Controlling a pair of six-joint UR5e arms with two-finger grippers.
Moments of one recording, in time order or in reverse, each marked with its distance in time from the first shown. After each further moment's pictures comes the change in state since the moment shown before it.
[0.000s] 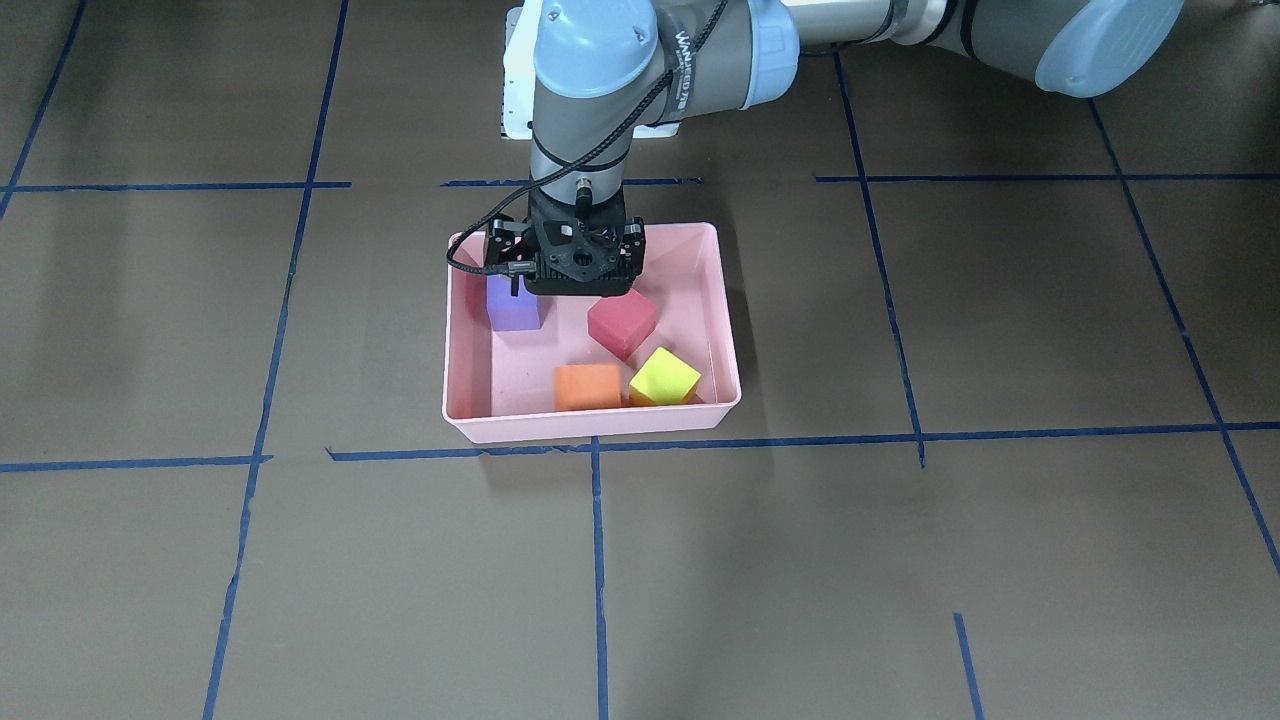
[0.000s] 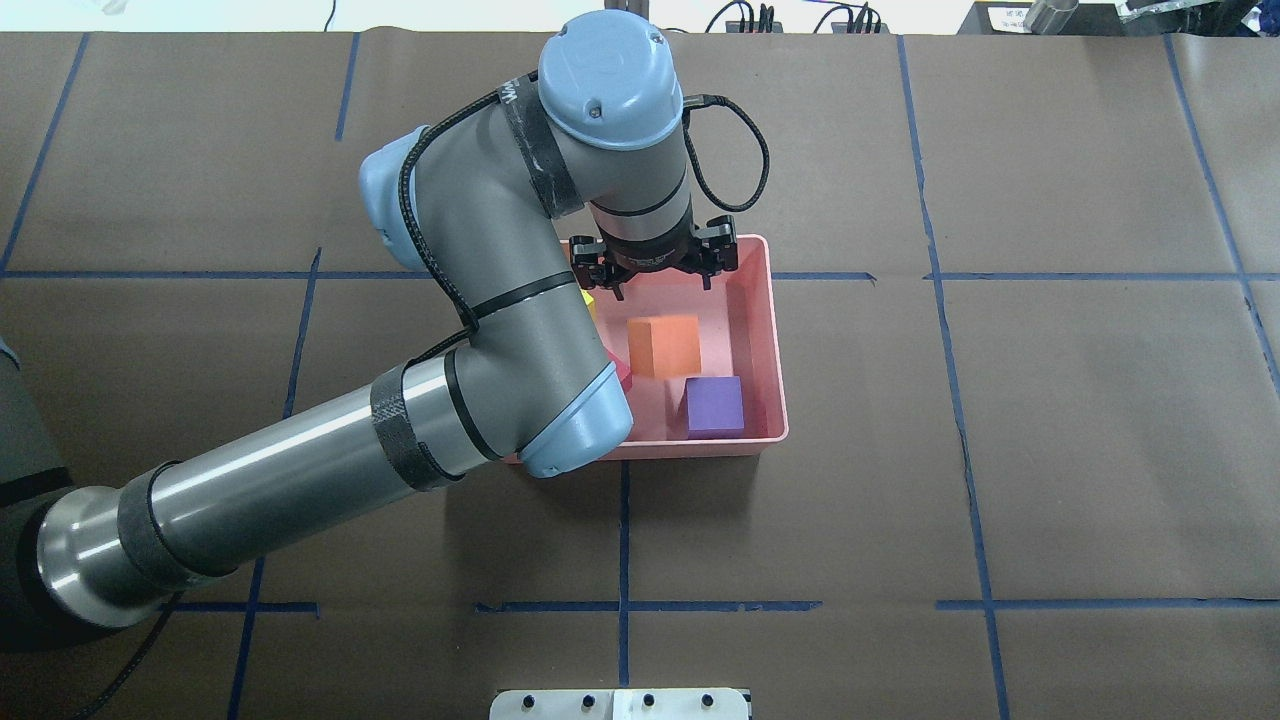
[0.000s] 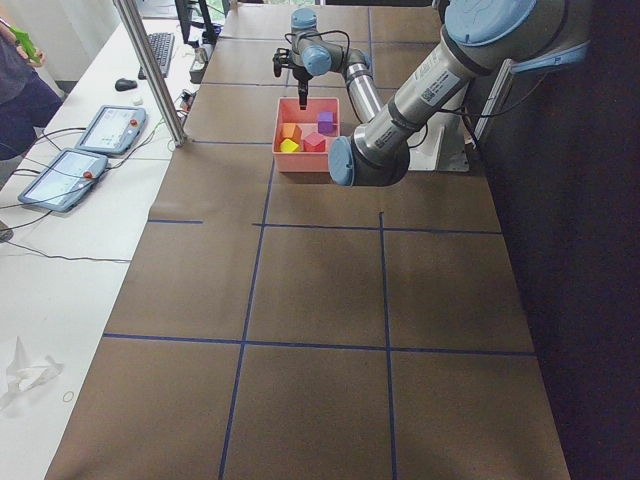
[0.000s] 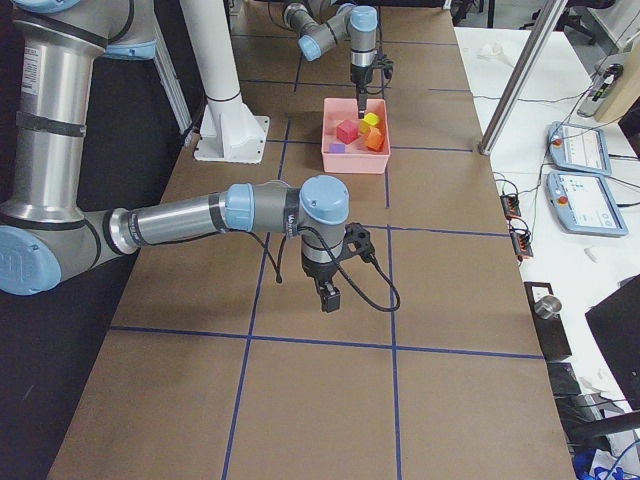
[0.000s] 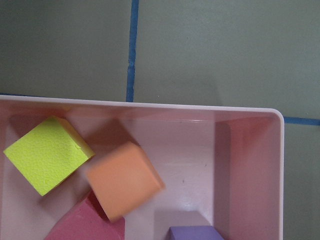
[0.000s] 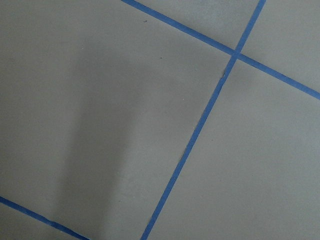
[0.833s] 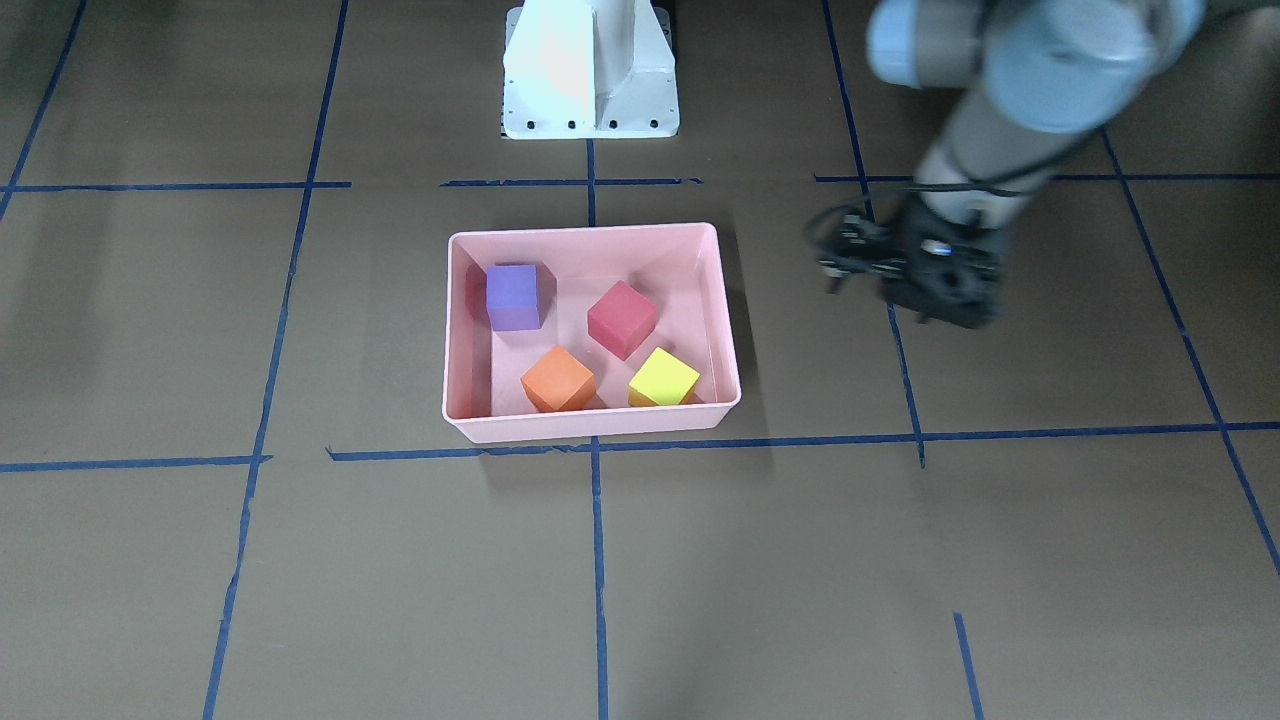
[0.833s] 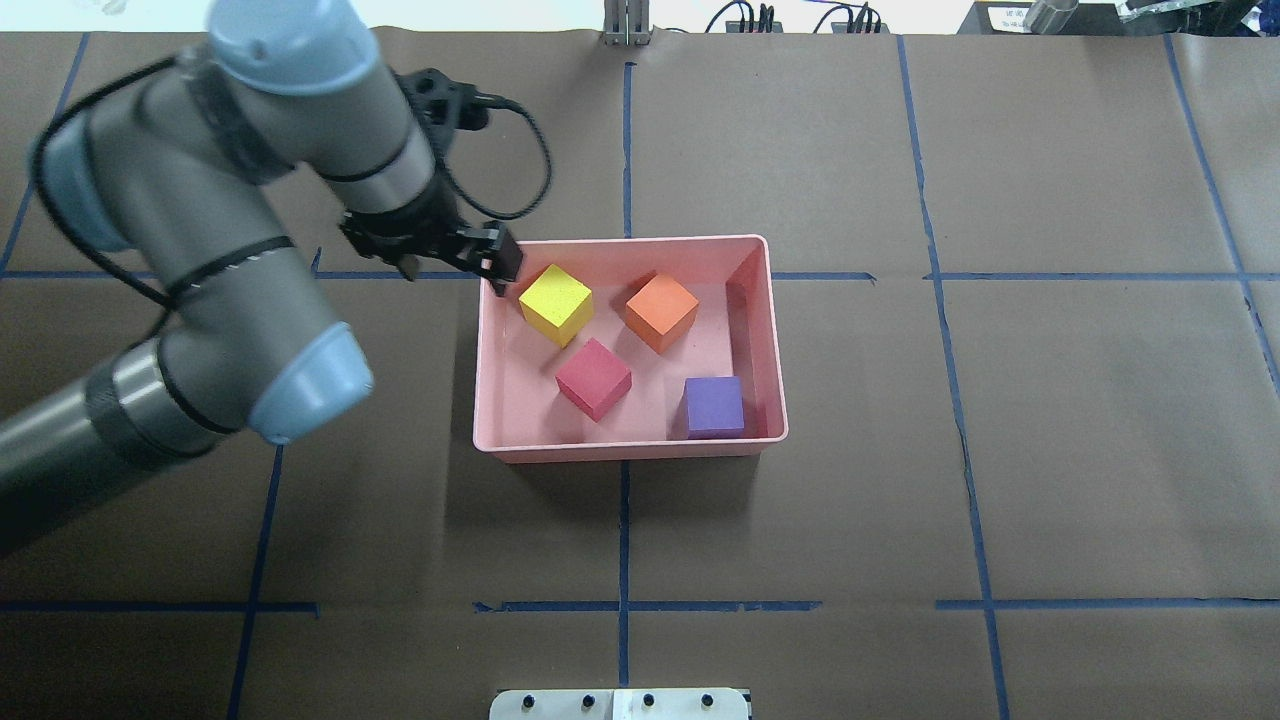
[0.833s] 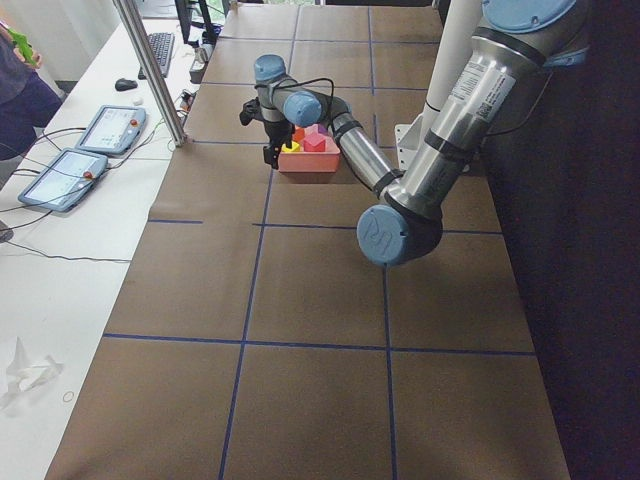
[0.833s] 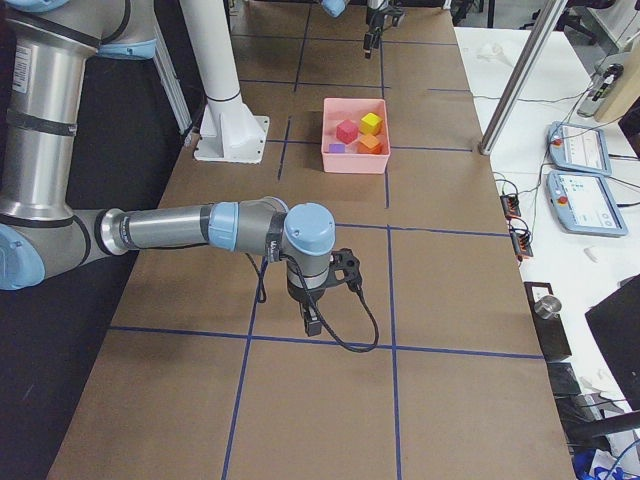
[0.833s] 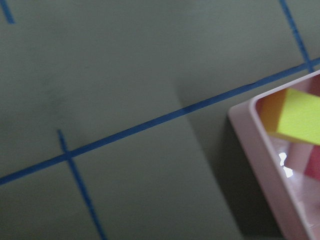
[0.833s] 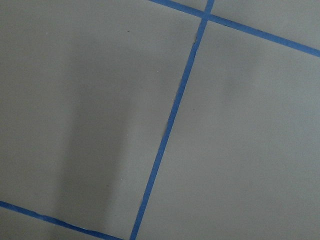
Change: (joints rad) left arm -0.434 0.562 -0.315 0.116 -0.243 0.901; right arm 0.071 -0.038 -0.057 0.003 0.016 0.059
